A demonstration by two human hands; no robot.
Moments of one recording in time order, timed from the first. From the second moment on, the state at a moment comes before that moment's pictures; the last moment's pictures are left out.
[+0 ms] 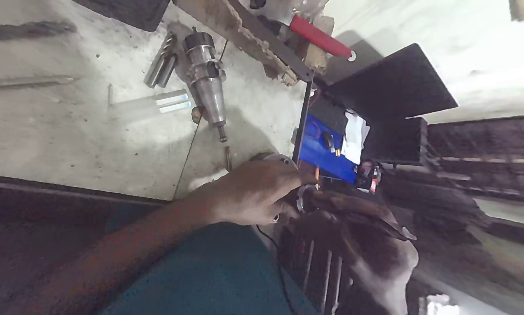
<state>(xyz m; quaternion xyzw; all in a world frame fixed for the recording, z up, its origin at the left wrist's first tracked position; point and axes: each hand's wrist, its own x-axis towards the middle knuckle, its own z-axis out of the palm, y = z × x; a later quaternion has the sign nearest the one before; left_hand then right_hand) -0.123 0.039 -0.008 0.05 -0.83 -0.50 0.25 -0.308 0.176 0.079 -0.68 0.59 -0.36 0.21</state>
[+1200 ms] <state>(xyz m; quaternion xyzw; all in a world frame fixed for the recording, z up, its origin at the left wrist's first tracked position) -0.150 0.036 0.022 0.10 -0.87 -0.46 0.13 -0.310 0.178 0.086 -0.69 0.62 -0.32 0.19</state>
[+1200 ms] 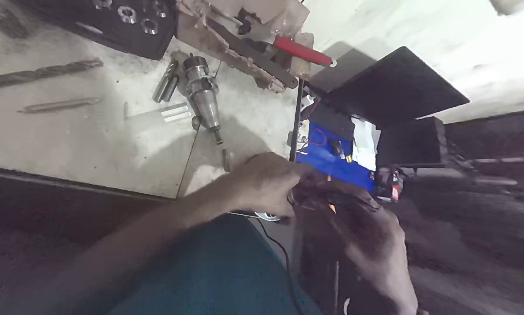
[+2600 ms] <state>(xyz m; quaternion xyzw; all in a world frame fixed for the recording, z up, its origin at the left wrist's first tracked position) -0.171 0.079 0.017 0.16 -0.75 -0.55 0.32 -0.377 0.161 0.062 -0.75 0.45 -0.35 0.35</state>
